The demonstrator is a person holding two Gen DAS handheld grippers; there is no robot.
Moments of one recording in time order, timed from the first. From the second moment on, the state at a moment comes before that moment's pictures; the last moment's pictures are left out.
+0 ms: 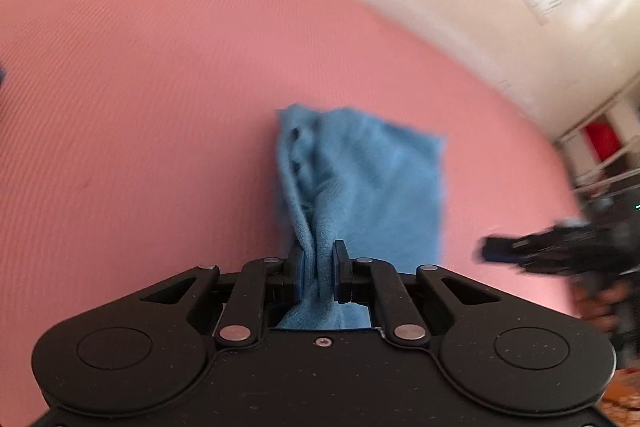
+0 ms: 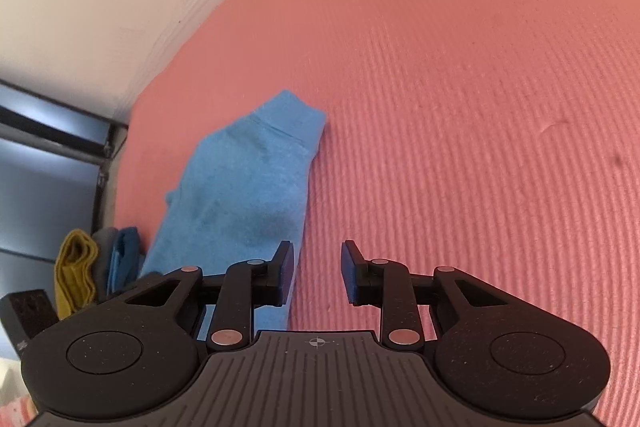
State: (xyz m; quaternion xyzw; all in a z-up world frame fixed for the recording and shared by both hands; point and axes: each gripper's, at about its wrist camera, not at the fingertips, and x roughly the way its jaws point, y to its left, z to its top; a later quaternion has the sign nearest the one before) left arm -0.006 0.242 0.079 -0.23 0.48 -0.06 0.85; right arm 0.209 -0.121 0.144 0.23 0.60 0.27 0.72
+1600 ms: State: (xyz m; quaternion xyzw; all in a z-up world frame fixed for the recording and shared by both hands) left arm 0.016 0.209 0.114 -0.12 0.46 -0.14 0.87; right arm 0.235 -0.054 0.163 0.13 0.52 0.36 0.76
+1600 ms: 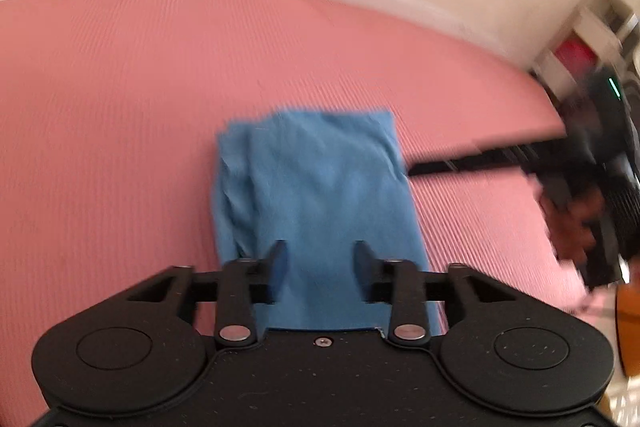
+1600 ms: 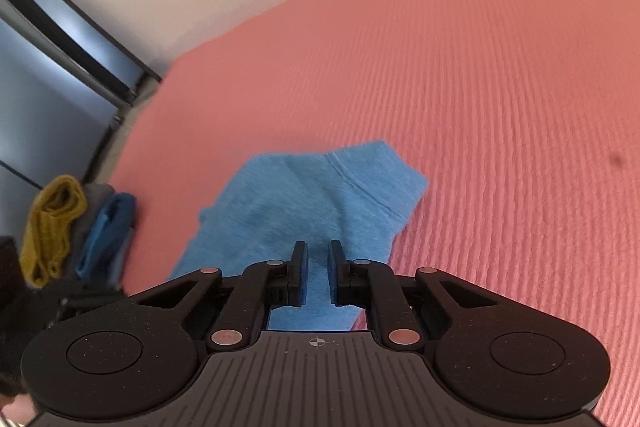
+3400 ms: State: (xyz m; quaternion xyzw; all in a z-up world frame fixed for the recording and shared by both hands) left arm 0.048 0.188 0.146 -0.18 0.44 -0.18 0.86; right arm 0.201 -0.174 0.166 0.21 0.54 0.24 0.78
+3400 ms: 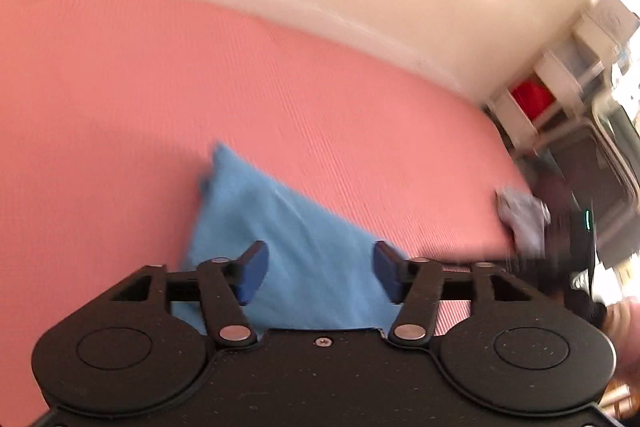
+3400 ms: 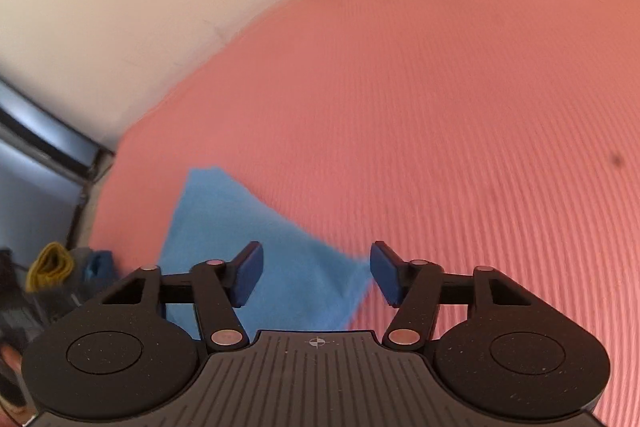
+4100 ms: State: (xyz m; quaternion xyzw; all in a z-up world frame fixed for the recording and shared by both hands) left arm 0.078 0.195 0.066 -0.22 0.52 -0.14 0.82; right arm 0.172 -0.139 0.138 0.20 0.60 0.27 0.72
